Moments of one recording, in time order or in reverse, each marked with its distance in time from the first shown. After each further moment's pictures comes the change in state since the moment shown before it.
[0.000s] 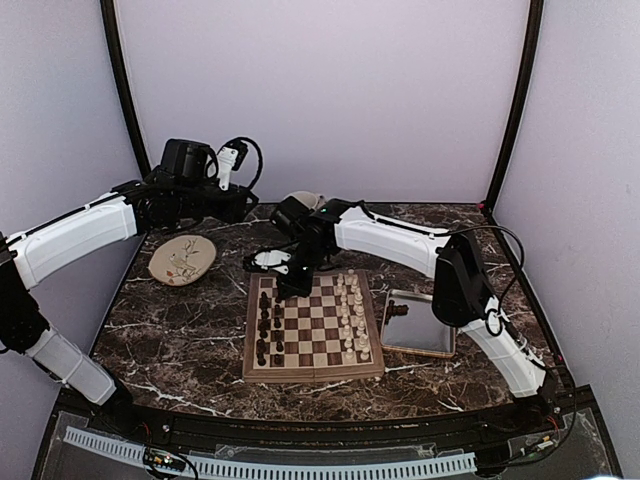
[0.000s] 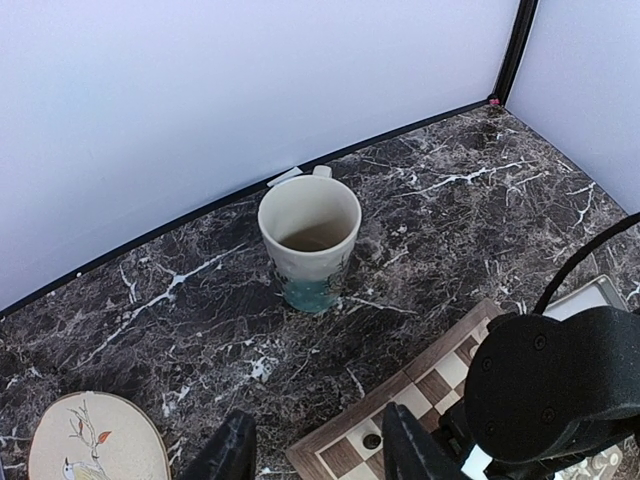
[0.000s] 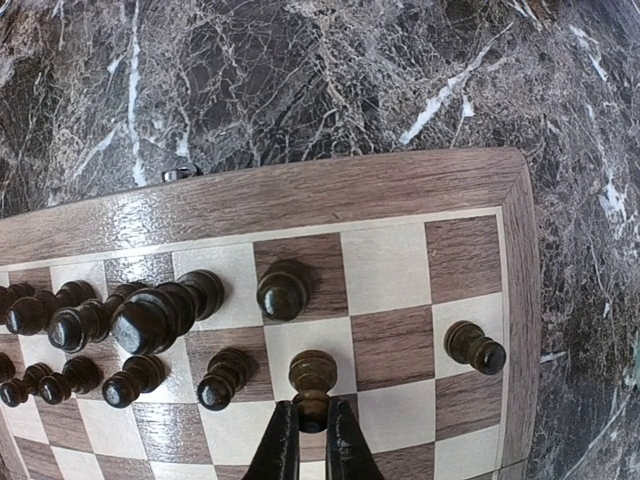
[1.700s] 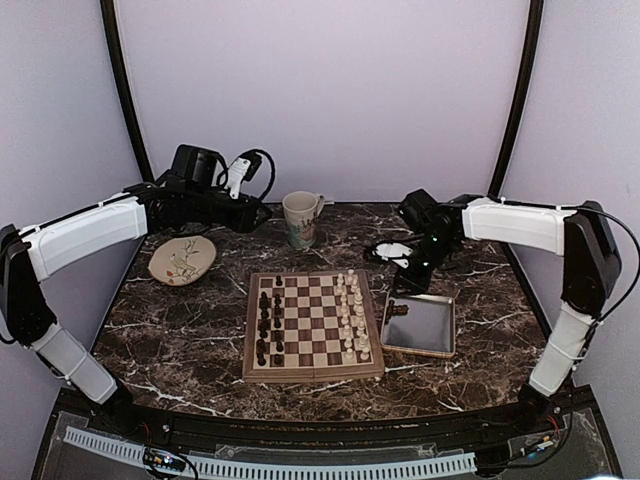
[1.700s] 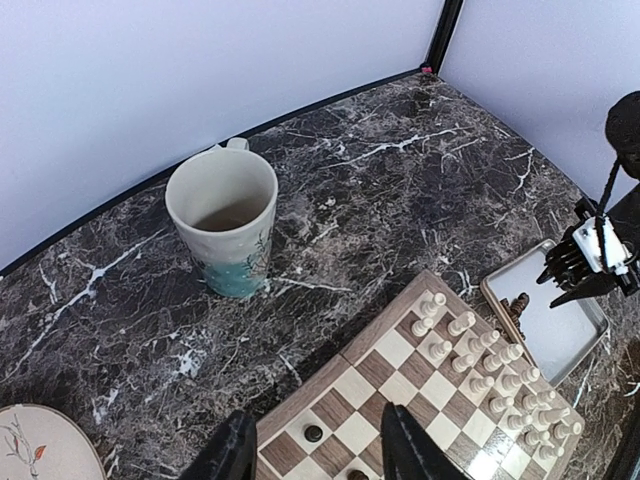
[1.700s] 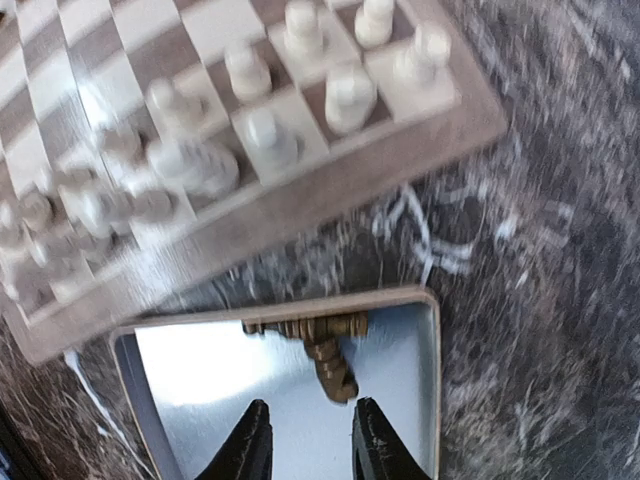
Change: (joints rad) left arm 0.008 0.058 0.000 0.001 0.203 -0.002; right arm -0.306 -0.756 -1.007 0.176 0.053 -0.022
